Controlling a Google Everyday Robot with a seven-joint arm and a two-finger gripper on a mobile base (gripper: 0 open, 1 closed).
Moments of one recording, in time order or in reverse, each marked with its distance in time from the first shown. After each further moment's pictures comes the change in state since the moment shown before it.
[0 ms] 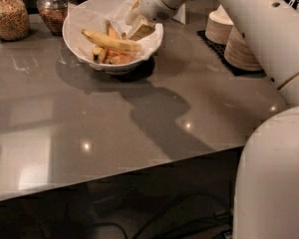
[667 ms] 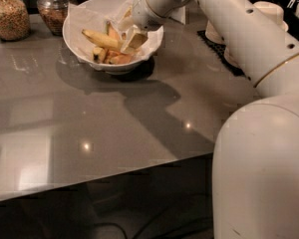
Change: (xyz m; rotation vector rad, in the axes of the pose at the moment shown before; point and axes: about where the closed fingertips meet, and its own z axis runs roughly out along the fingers) arm 0.000 0.008 0.042 -0.081 -0.015 -0.011
